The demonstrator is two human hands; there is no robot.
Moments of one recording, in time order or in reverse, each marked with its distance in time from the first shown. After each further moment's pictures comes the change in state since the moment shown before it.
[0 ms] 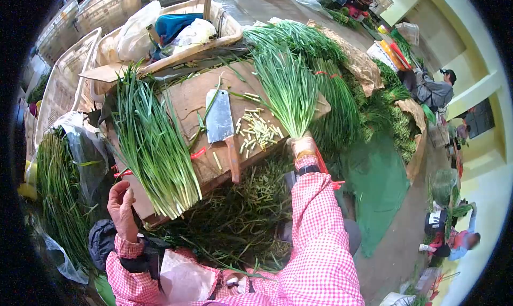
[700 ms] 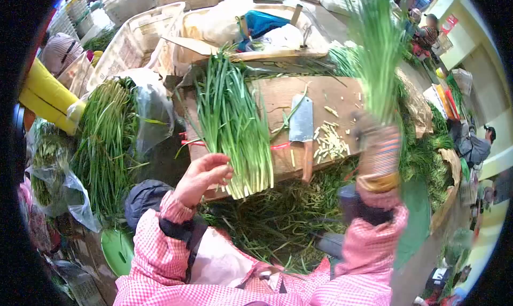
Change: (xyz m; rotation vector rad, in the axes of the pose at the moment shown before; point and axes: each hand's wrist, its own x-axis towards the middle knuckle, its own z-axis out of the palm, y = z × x) left_hand 0.003 0.047 0.003 -0.059 -0.543 -0.366; right_hand -0.178 -0.207 0.002 0.139 -0.097 -0.566
